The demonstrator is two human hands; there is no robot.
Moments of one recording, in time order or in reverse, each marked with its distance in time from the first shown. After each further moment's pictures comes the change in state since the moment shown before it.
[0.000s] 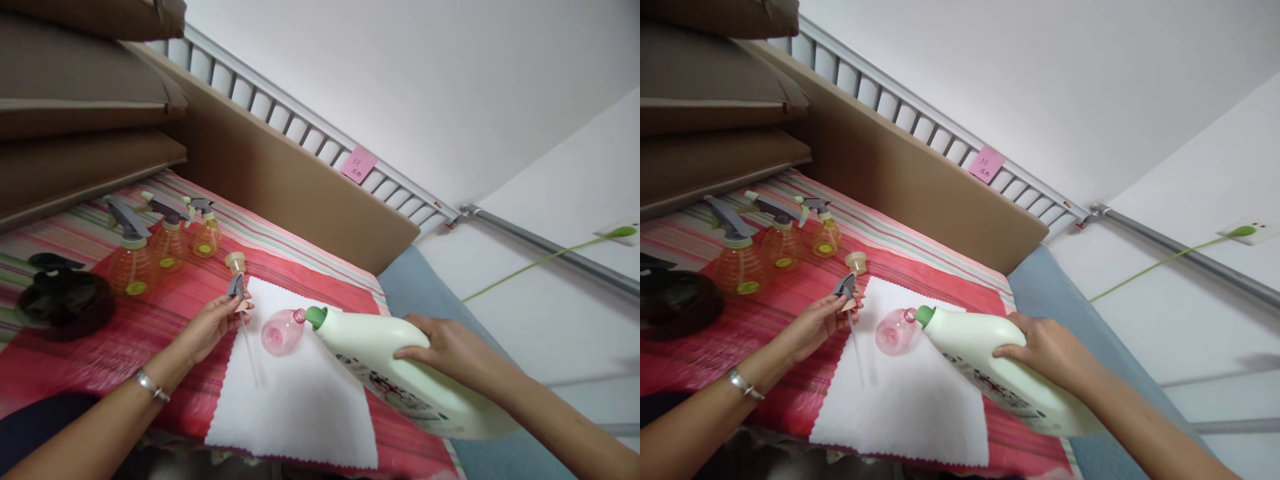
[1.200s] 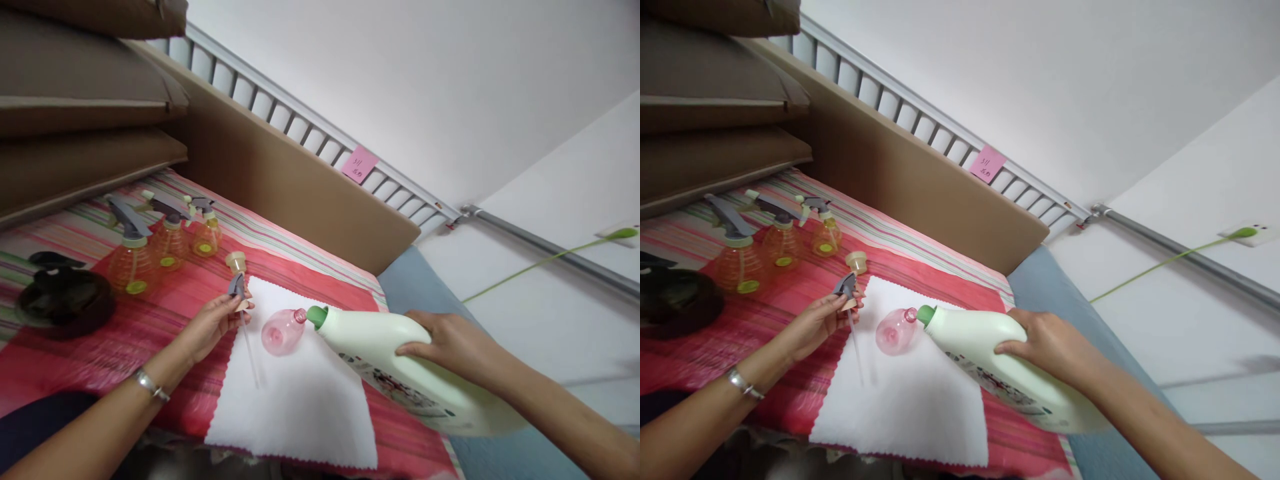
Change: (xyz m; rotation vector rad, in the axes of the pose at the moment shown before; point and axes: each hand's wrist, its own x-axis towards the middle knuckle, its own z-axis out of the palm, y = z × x) left_hand 0.000 0.001 0.003 -0.007 0.000 0.011; right_hand 0.003 -0.006 -0.013 -0.034 -0.077 -0.002
